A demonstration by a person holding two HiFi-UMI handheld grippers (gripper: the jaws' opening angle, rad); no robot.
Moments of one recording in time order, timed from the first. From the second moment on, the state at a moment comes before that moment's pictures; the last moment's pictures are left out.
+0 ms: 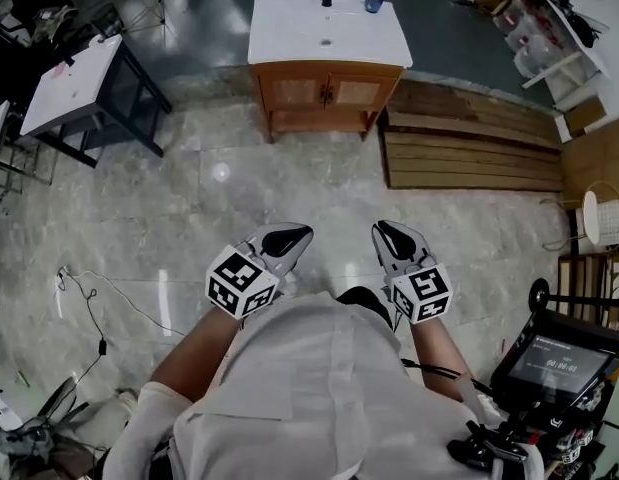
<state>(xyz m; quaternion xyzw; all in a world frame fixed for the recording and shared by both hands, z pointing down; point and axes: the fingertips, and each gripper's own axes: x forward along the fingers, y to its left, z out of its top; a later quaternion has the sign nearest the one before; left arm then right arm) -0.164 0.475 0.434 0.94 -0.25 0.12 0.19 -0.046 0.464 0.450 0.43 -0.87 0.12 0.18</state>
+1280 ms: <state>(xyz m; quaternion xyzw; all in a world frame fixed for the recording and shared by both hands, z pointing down) -0.077 0.177 0.419 0.93 -0.30 0.13 0.19 0.023 0.173 0.459 0.40 -0.89 0.14 0.17</state>
